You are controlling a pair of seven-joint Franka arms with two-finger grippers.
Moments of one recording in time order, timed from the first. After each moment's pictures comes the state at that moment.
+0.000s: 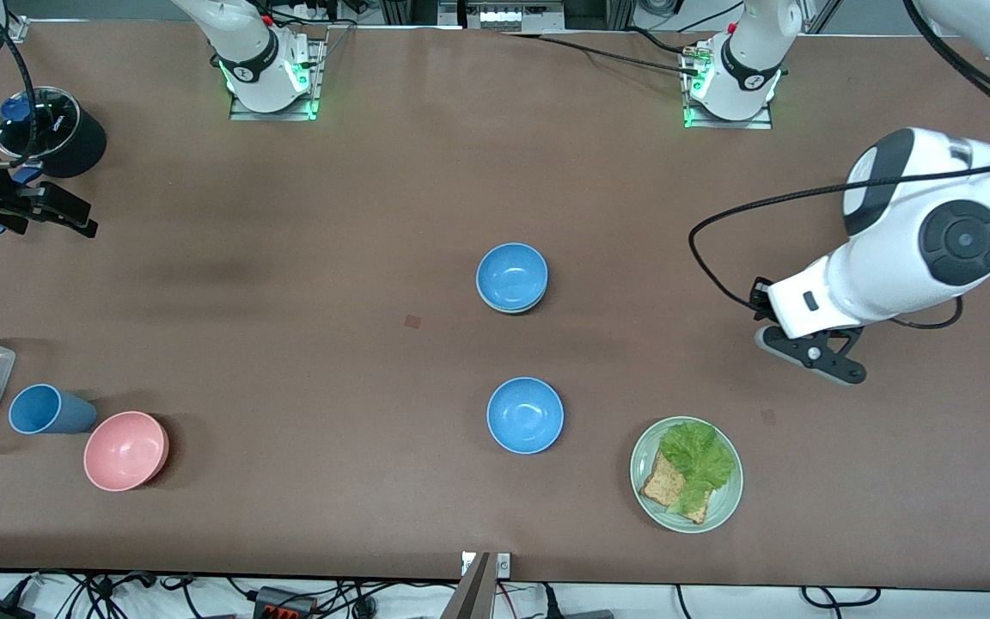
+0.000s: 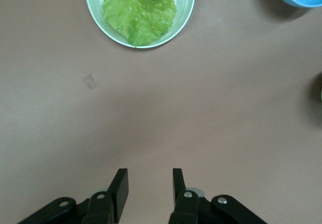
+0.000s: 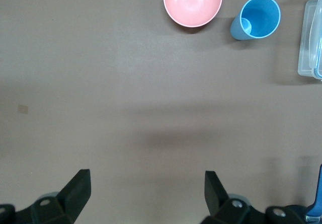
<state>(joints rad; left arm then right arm) 0.20 0.37 -0.45 -1.51 0.16 1.75 0.16 -0.02 -0.01 -0.04 -1.73 0.00 1.71 -0.02</state>
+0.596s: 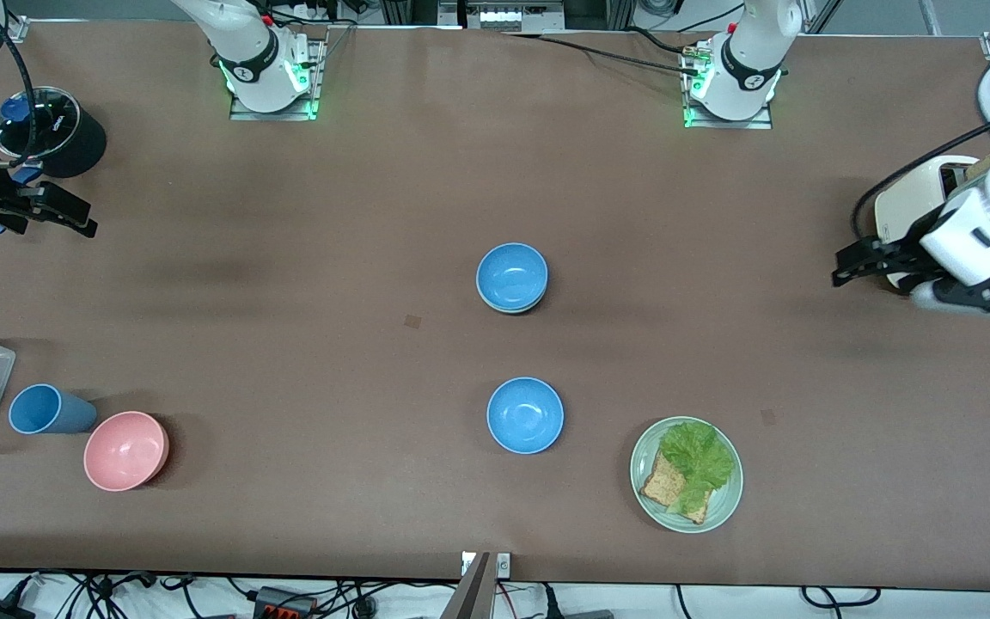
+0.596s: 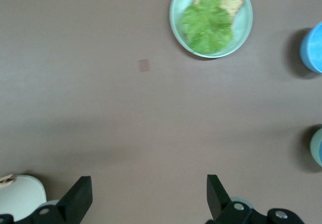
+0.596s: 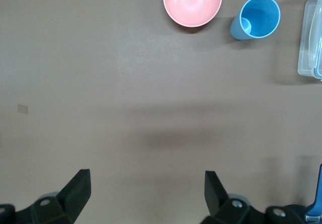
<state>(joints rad) 0.17 0.06 -0.13 -1.77 -0.08 1.86 0.09 -0.02 -0.01 -0.04 -1.73 0.00 1.71 -0.02</state>
